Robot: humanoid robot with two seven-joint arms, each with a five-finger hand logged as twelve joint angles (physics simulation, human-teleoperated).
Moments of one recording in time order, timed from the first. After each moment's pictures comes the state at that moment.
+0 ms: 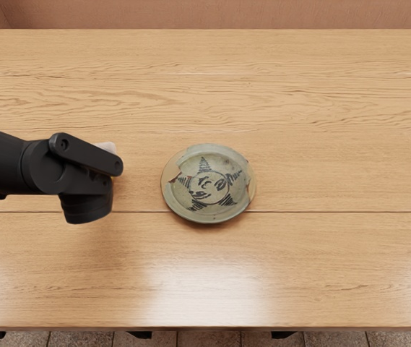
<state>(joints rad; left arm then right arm) -1.72 0.10 0.91 -1.42 0.20 0.54 0.61 -0.06 0.00 0.12 0.08 -0.12 0.15 0.04</state>
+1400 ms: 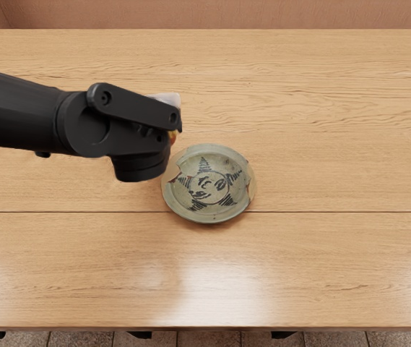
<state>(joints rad) -1.92 0.00 0.73 -1.35 0.20 0.42 0.61 -0.06 0.00 0.12 0.08 -0.12 0.15 0.04</state>
